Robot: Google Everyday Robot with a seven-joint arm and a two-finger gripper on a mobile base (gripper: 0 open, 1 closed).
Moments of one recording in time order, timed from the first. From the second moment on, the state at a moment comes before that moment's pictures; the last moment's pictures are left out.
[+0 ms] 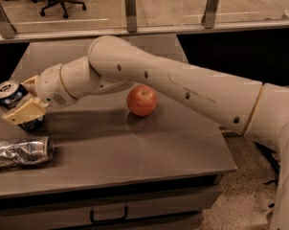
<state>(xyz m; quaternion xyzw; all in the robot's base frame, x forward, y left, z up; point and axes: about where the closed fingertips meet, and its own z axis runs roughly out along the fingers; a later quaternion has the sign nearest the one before) 0.492 0.297 0.887 -0.63 0.51 0.41 0.41</state>
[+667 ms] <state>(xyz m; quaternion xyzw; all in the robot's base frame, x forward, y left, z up) 0.508 0.296 0.884 -0.64 0.52 0.38 0.43</state>
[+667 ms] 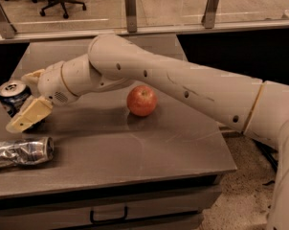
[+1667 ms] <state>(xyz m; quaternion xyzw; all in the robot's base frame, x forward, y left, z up) 0.587 0.203 0.948 -0.59 0.57 0.32 0.47</state>
